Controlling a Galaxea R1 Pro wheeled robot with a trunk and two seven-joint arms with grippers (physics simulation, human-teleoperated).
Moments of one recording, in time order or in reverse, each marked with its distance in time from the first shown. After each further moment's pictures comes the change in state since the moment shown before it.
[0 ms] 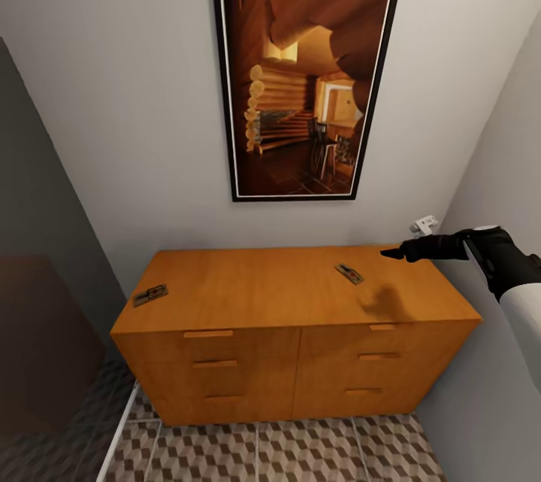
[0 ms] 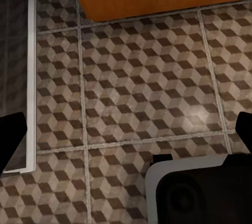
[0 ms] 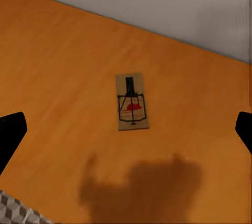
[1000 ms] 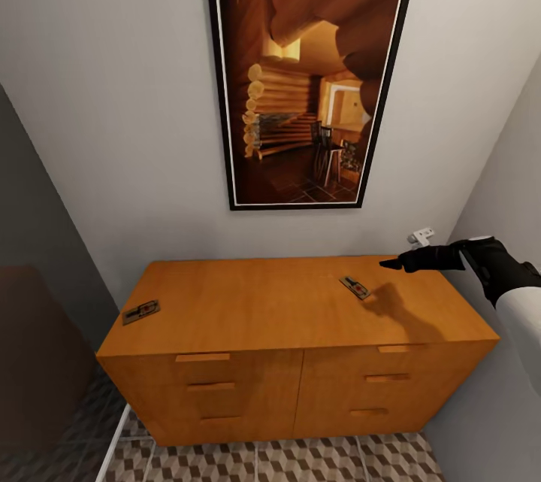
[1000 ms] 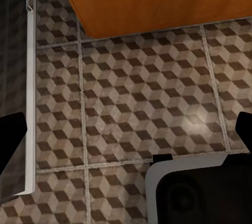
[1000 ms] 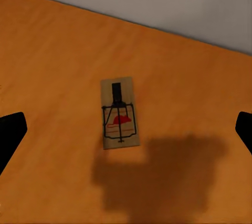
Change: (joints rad) left arm 0.000 0.000 0.001 0.000 0.000 0.000 0.000; right arm 0.000 0.010 0.002 0.104 -0.002 -0.013 -0.016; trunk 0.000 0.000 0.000
